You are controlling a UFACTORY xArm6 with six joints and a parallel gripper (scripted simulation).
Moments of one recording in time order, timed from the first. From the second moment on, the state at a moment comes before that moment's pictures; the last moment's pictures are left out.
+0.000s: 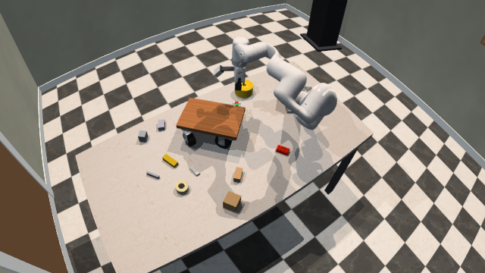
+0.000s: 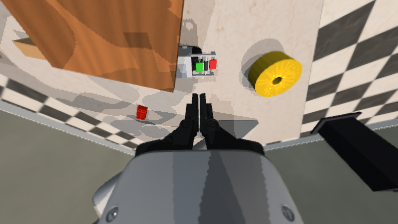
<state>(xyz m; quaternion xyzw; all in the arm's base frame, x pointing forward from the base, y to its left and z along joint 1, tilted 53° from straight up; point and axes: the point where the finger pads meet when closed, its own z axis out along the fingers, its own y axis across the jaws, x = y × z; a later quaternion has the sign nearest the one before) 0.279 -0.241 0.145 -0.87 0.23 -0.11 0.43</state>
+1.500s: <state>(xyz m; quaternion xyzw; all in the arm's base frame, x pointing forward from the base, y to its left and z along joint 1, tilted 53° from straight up) 0.293 -0.216 0.122 -0.87 0.23 -0.11 0.43</state>
